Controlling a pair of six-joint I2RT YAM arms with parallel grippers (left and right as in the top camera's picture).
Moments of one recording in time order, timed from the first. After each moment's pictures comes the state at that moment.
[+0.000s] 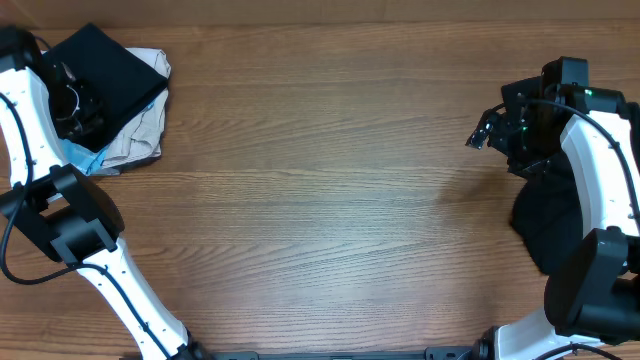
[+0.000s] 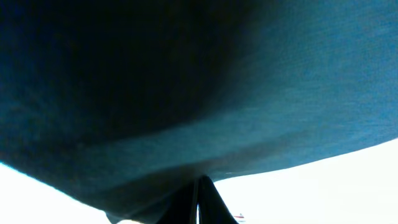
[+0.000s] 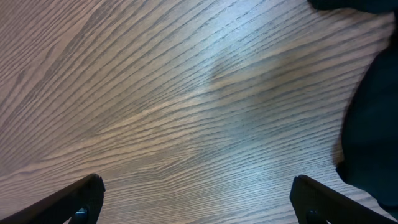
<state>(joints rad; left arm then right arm) 0.48 2.42 2.38 -1.36 0.19 -0.22 -0.18 1.76 1.48 -1.13 -0.24 0.30</state>
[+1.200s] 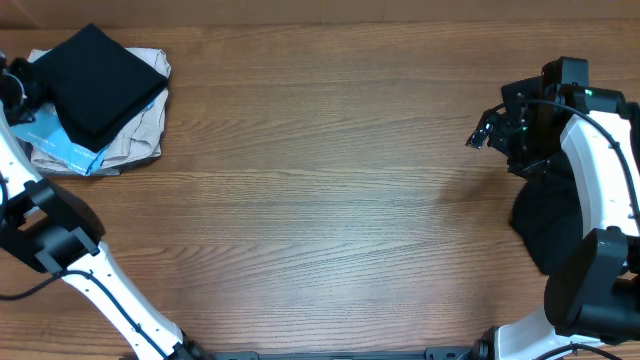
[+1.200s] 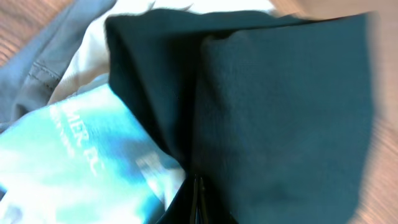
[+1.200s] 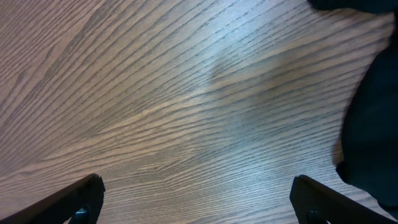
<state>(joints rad) 0.61 2.49 2.55 -1.16 0.27 -0.26 -0.18 1.76 1.48 -1.13 -0.24 0.31</state>
